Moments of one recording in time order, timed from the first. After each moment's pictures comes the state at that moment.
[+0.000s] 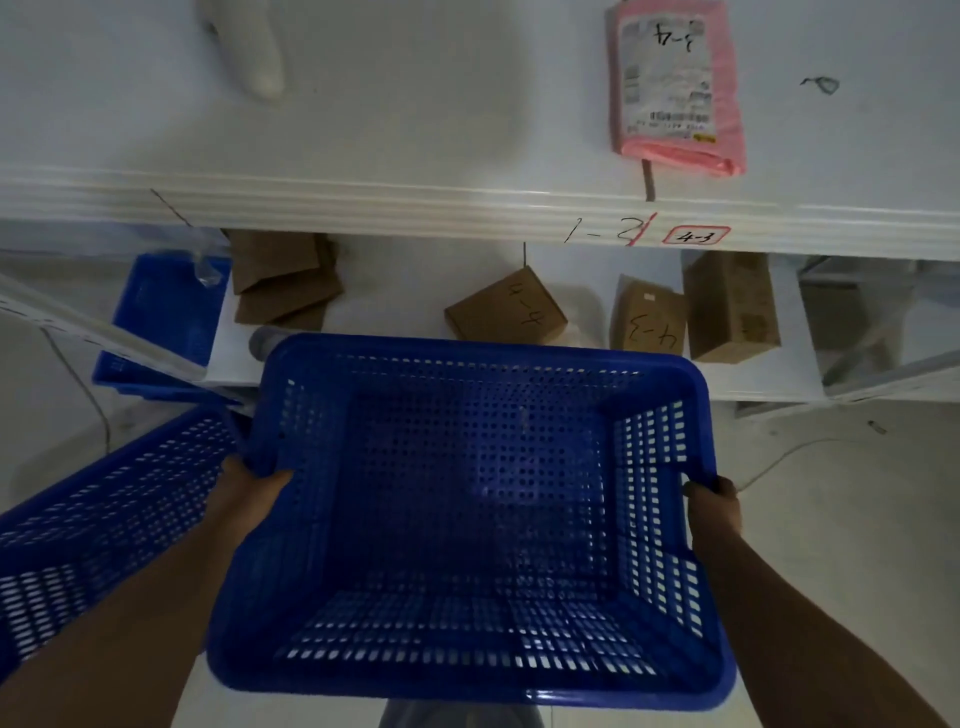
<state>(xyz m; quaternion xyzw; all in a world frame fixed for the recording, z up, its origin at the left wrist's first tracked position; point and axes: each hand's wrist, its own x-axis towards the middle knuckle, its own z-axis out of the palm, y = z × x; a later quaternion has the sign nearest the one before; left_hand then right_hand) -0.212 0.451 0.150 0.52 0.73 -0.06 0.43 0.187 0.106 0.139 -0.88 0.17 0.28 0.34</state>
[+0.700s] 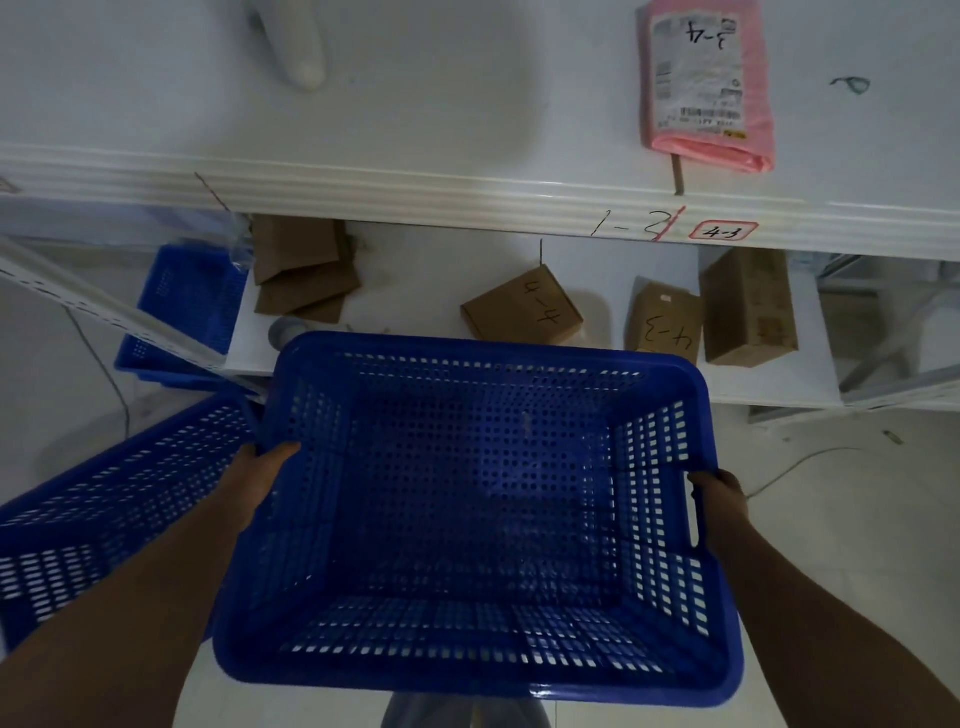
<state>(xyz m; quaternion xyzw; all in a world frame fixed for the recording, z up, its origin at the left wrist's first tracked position) -0.223 0.460 0.151 0.44 0.74 -0.01 0.51 0.187 0.117 0.137 -0.84 0.18 0.31 0.41</state>
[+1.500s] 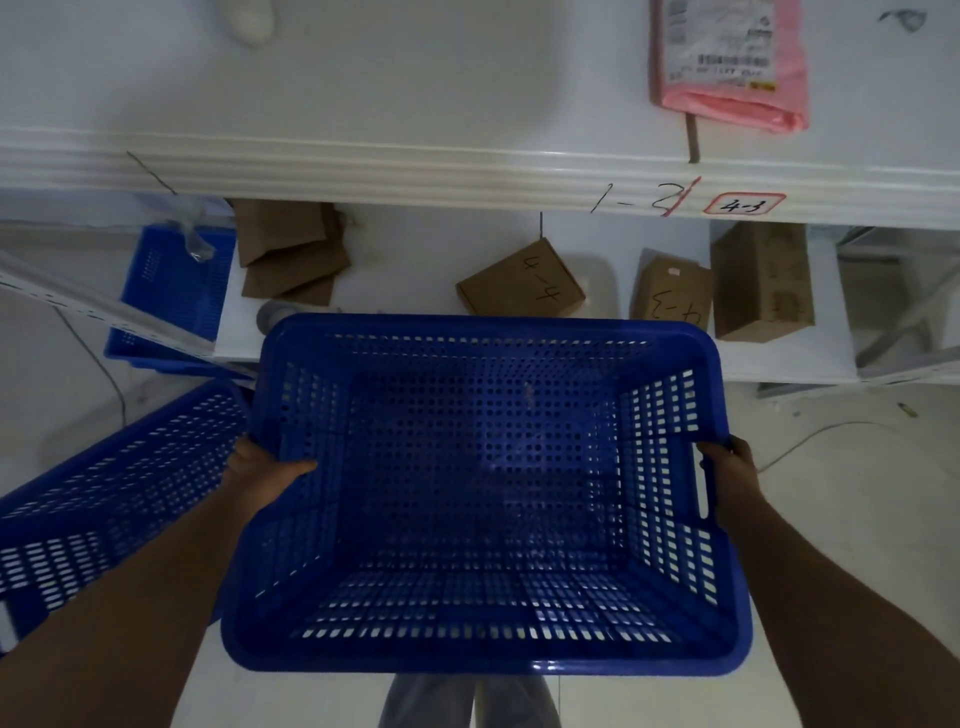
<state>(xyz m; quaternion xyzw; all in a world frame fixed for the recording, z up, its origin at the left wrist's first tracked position) -0.214 0.462 0.116 0.53 0.75 -0.15 0.37 0.208 0.127 0.134 -0.82 0.17 0.32 0.44</state>
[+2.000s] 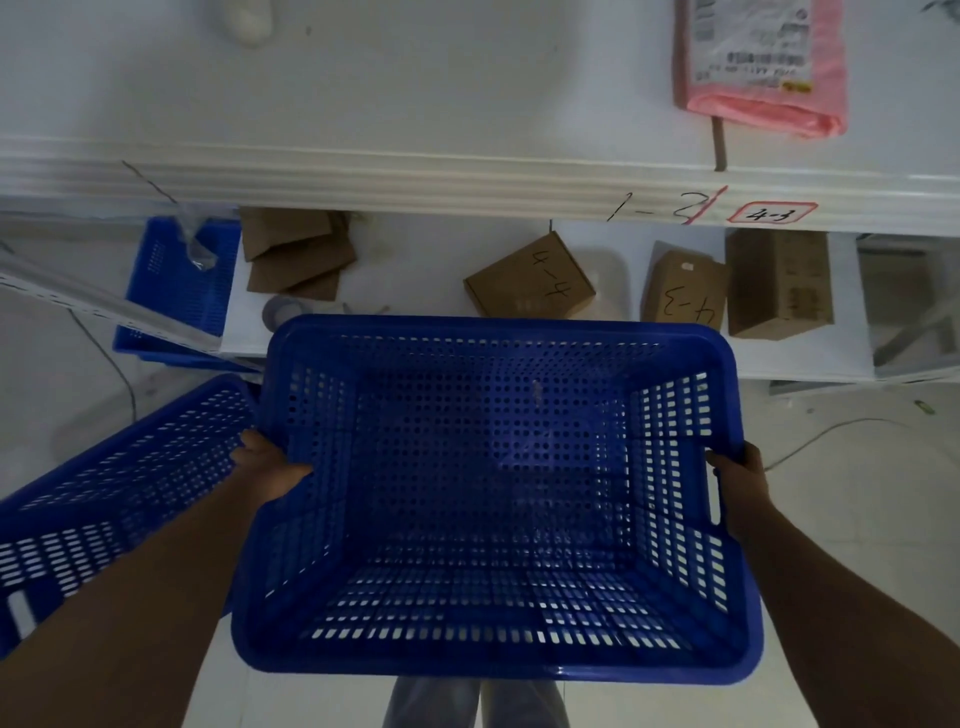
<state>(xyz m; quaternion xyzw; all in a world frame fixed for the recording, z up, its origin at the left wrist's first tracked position) -0.208 0.476 0.110 0.54 0.75 -0.23 0.31 0.212 0.127 0.117 -0.87 0.15 0.31 0.35</state>
